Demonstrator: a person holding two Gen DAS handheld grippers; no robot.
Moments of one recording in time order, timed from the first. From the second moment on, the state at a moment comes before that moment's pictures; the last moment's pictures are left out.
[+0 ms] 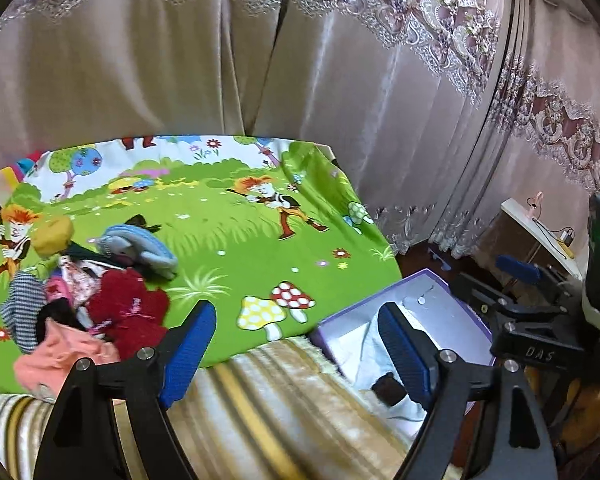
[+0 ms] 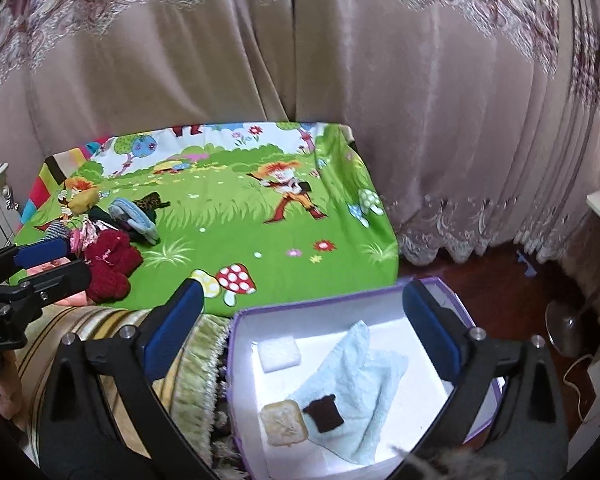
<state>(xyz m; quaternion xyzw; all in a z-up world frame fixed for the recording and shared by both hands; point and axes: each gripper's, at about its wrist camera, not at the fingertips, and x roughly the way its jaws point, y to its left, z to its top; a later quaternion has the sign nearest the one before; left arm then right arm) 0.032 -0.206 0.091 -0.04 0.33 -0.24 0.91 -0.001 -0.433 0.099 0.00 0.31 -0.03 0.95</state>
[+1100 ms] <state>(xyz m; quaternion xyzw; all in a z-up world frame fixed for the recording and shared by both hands) 0.090 0.031 0.047 -0.20 0.40 -0.06 0.89 0.077 -0.306 0.091 -0.01 0.35 0.17 0.92</state>
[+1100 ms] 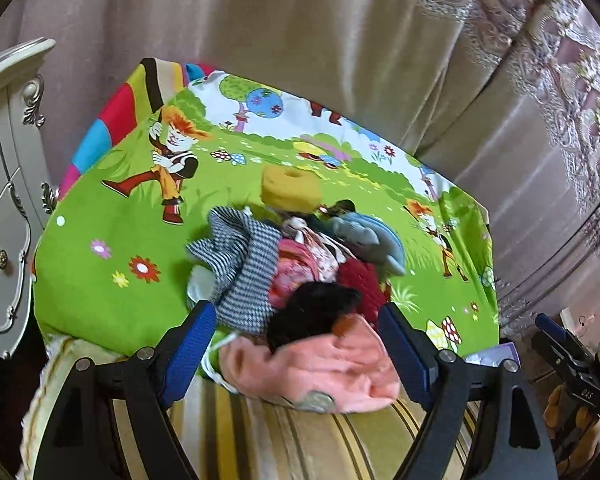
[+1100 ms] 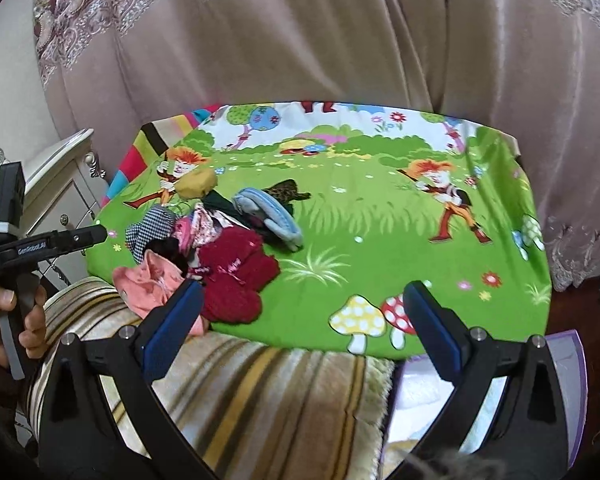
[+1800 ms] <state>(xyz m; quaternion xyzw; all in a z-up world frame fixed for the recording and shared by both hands) 0.185 0.066 -0.024 -0.23 0.50 -0.05 0.84 0.169 -0.207 0.105 -0.03 0.36 0.21 0.91</state>
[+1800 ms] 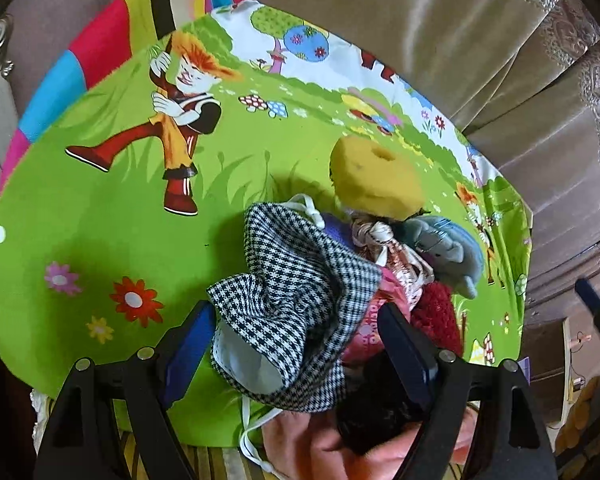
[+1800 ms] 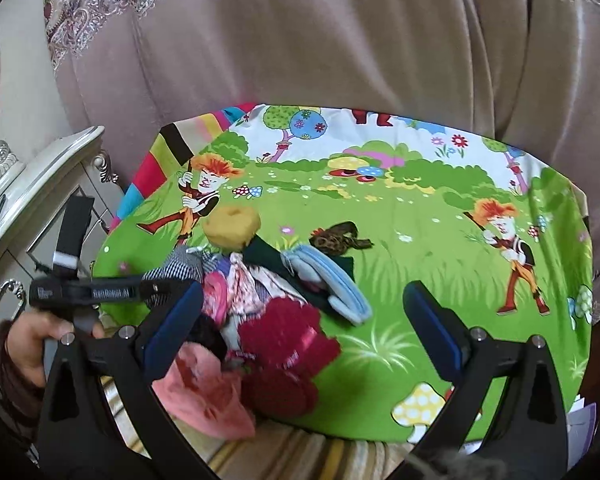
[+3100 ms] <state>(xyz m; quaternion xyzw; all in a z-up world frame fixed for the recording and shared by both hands) 0.150 0.108 -0.022 -0.31 0.41 -0.05 0.86 0.291 -0.033 0.015 -0.13 0.45 0.19 0.86</state>
